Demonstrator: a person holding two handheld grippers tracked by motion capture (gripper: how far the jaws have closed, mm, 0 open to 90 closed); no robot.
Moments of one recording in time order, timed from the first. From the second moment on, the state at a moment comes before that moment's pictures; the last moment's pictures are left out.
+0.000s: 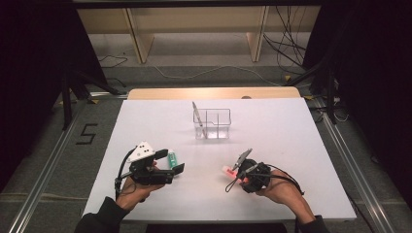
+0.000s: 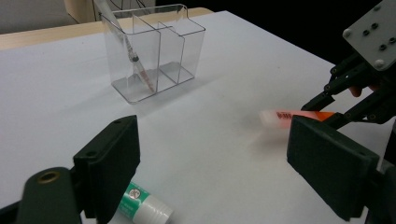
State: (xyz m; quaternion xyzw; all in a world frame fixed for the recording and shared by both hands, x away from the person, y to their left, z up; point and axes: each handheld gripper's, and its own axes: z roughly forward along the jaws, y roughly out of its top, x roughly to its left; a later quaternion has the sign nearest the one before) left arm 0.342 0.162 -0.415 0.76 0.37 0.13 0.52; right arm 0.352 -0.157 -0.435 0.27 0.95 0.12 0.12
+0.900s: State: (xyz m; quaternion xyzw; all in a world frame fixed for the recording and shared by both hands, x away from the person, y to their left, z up) left arm 0.370 0.116 -0.394 0.86 0.31 0.03 0.41; right arm 0.320 -0.131 -0.425 0.12 0.95 0.17 0.23
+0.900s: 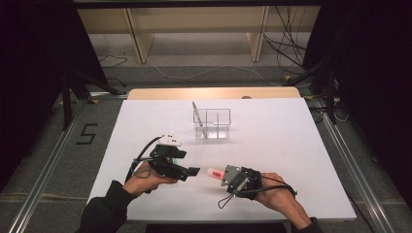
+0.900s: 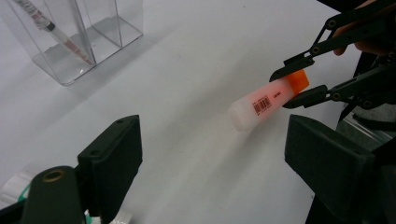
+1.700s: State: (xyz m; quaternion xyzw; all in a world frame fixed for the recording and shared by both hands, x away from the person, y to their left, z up) left arm 0.386 0.078 -0.397 0.92 0.26 -0.04 0.31; right arm 0.306 -0.123 -0.432 -0.03 0.94 0.13 0.32
